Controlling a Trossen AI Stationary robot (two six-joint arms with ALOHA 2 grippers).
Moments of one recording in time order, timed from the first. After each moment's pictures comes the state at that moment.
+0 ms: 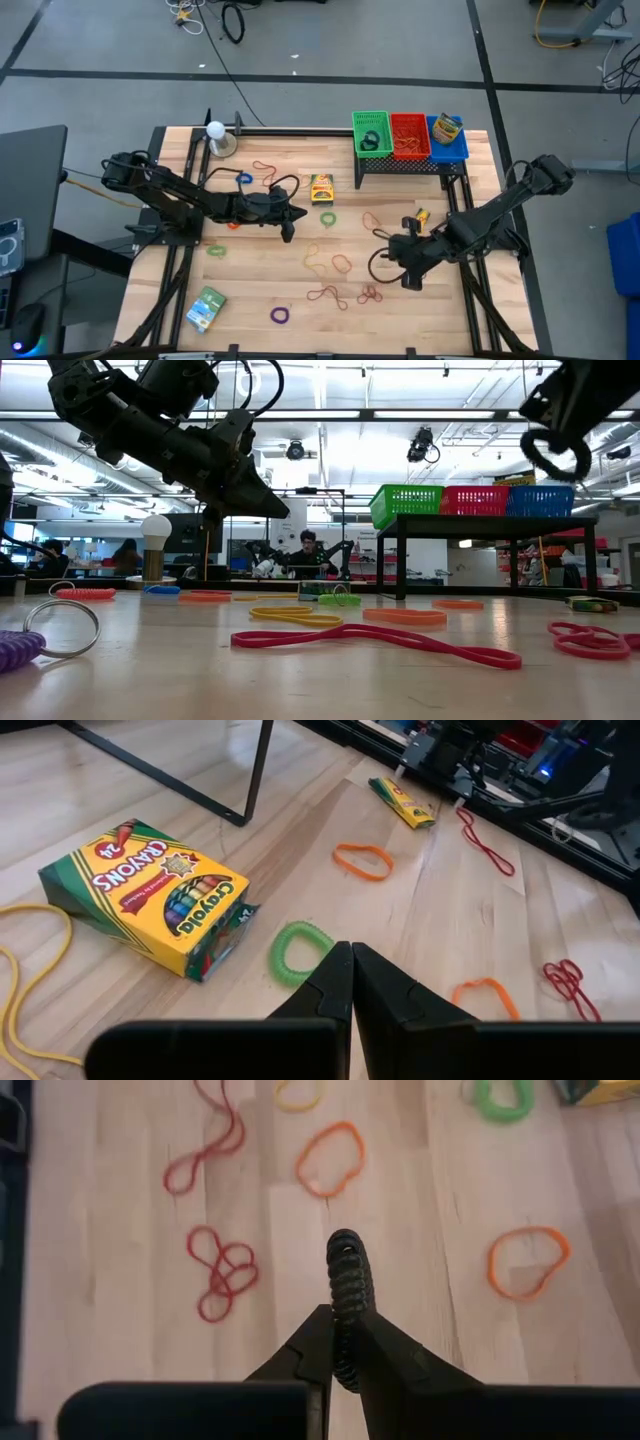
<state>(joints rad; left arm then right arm) -0.08 1.46 0.49 0.58 -0.31 -0.47 0.56 1.28 0.98 -0.82 0.26 0.59</state>
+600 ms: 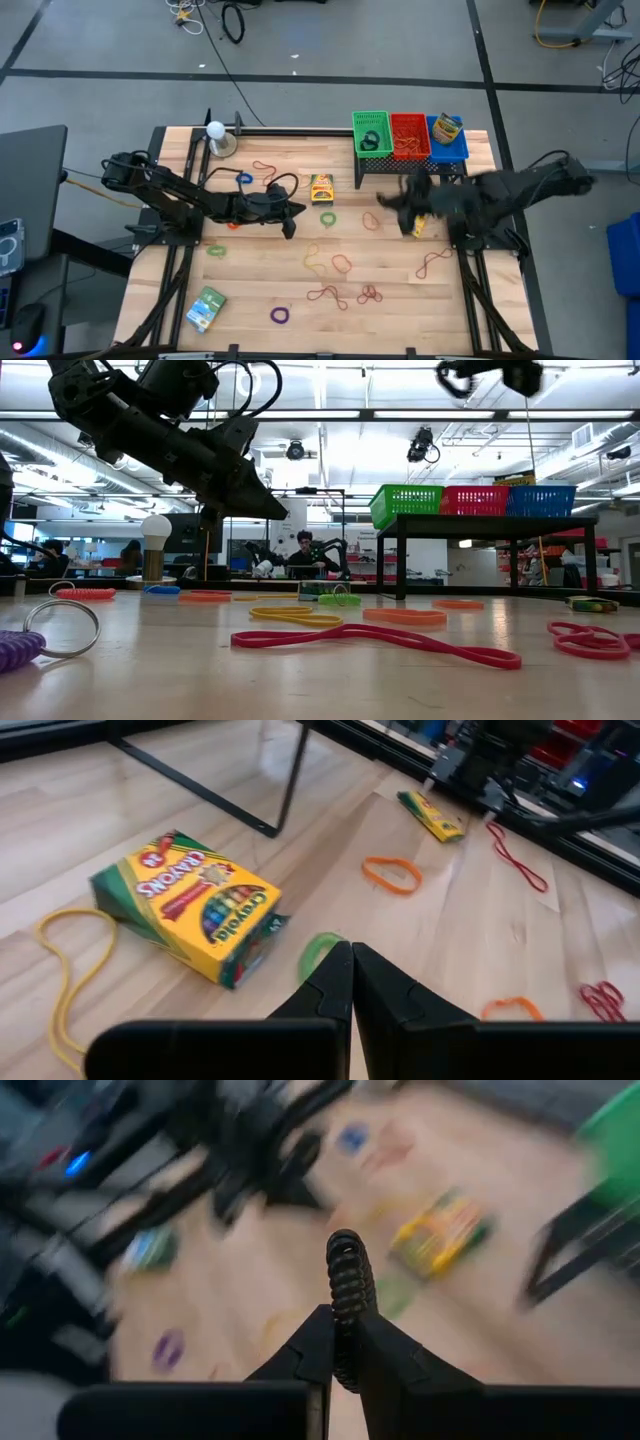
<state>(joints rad) -0.08 1.46 0.49 0.58 -0.40 -0.48 0.30 1.01 1.05 -0.69 0.43 0.78</state>
